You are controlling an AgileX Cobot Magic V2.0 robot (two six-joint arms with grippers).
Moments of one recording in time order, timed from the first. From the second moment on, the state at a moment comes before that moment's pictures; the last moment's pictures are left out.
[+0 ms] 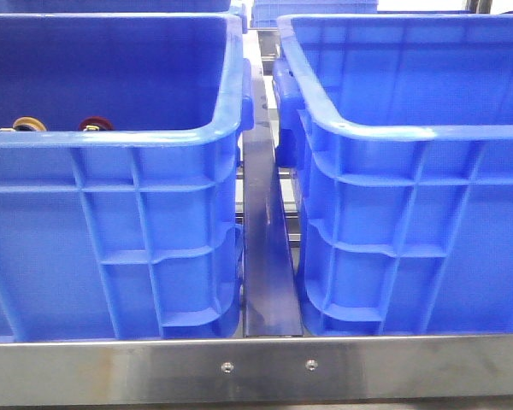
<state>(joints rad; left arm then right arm) 0.05 -0.01 -0.05 0.03 0.09 0.00 0.00 -0.01 0.03 -0.10 0.03 0.10</state>
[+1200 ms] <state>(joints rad) -0.04 1.03 -0.93 -0.01 0.64 0.00 0.00 -0.01 0.03 -0.10 0.03 0.10</state>
